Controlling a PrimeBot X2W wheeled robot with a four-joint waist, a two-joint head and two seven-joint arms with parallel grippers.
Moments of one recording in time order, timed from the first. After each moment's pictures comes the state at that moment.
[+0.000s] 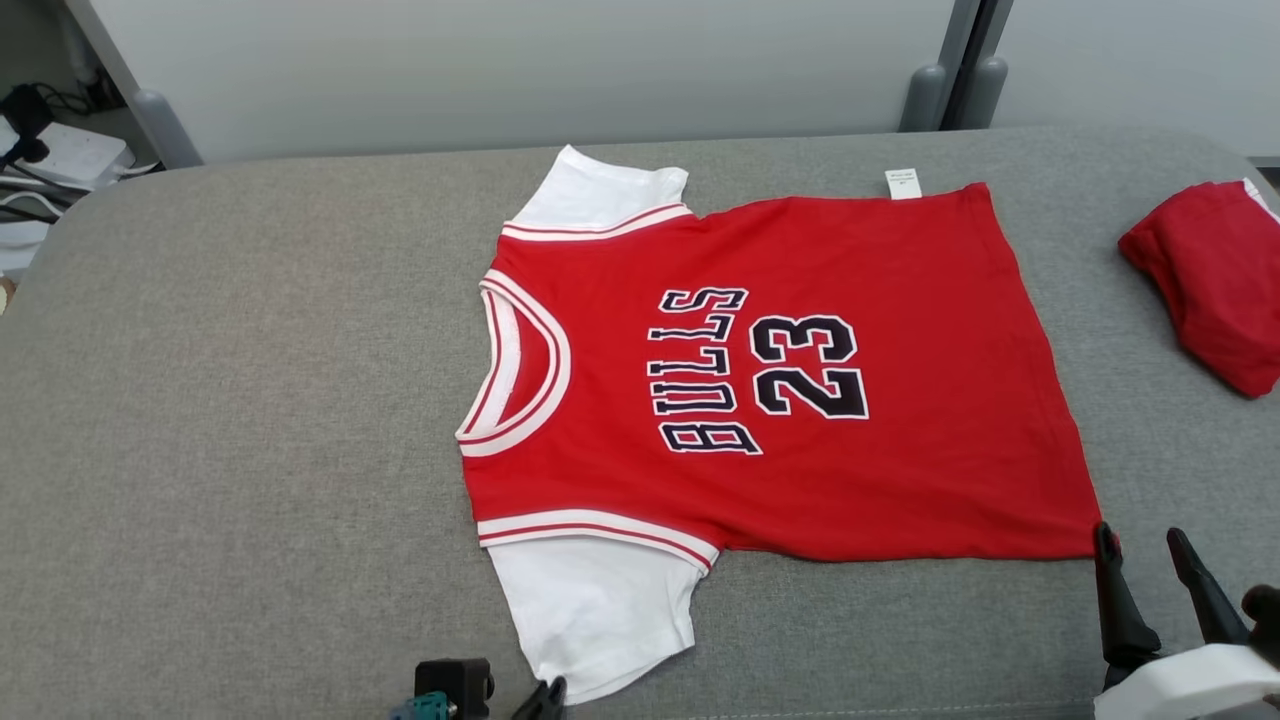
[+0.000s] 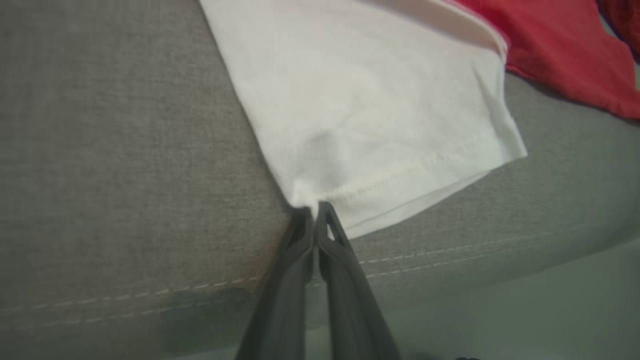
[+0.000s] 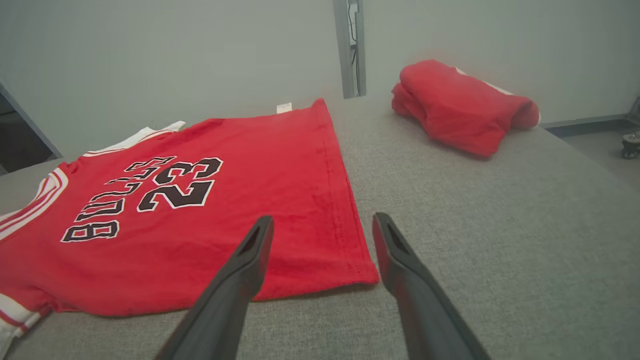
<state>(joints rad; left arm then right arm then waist) -0.13 0.09 -0.66 0.63 -0.76 0.14 -0.09 -0.03 -0.17 -0.02 0.38 0.37 0.13 -0.25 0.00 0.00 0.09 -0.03</state>
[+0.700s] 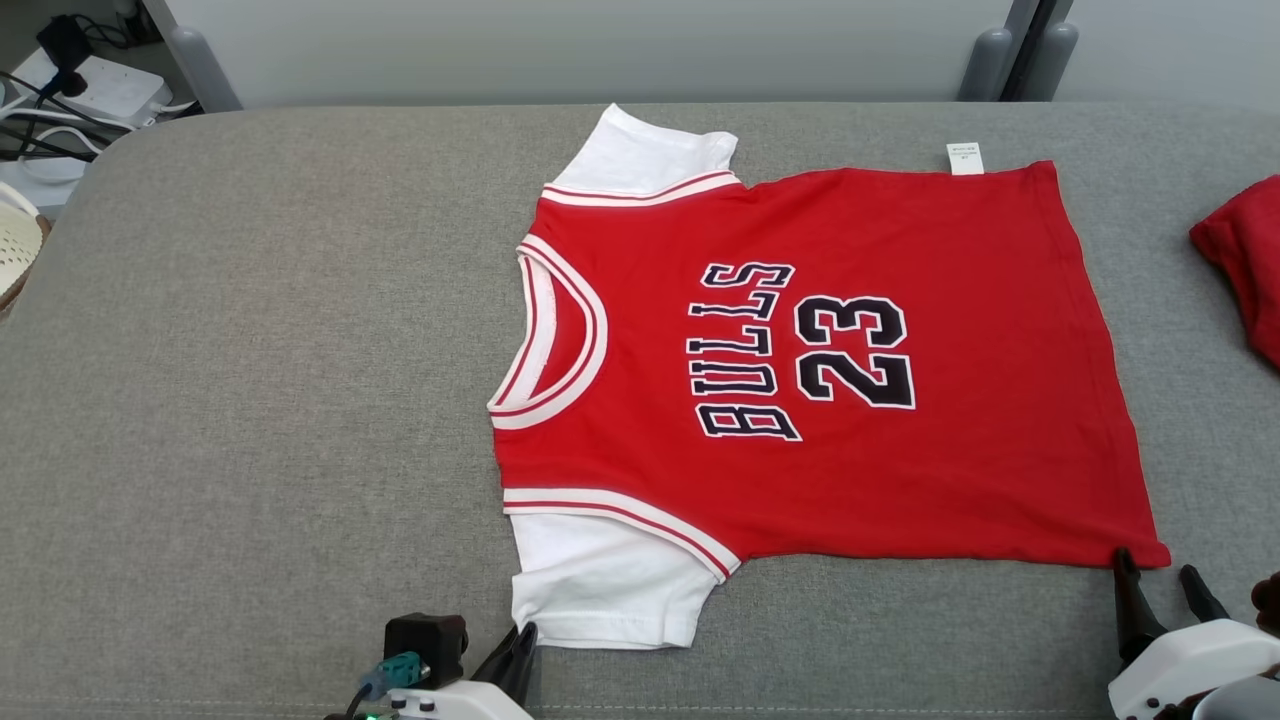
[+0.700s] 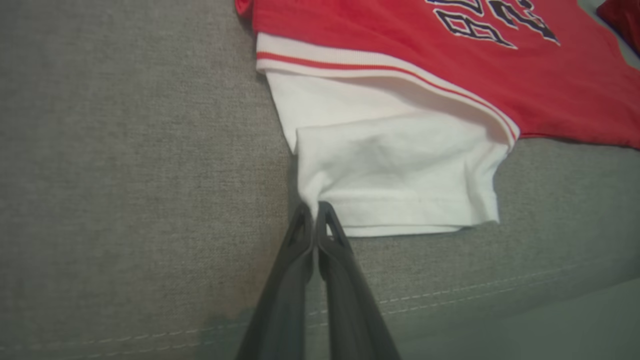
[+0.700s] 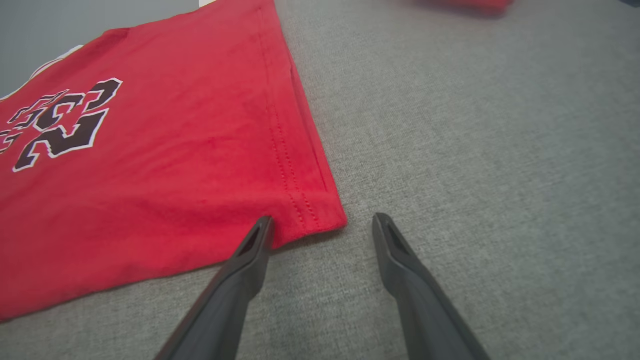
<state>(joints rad) -0.12 0.22 -0.67 0.34 -0.72 0.24 -0.03 -0.21 -0.20 -0.01 0.77 0.50 0.13 -0.21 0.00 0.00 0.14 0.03</state>
